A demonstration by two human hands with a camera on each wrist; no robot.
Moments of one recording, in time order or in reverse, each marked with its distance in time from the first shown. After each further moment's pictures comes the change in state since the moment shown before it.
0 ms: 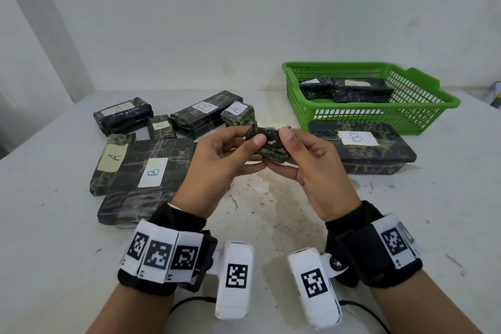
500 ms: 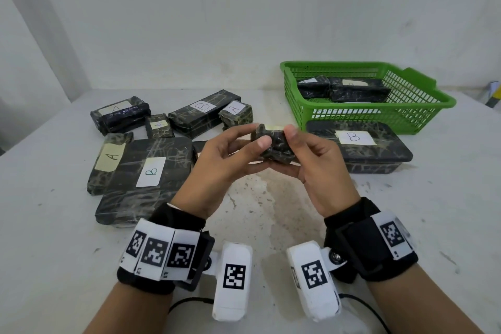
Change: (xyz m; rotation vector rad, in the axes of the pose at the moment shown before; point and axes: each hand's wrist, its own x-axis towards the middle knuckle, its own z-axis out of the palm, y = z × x) left_hand 0.002 -0.002 0.001 -0.074 -0.057 -0.081; right_hand 0.002 0.000 -0.003 0.008 0.063 0.007
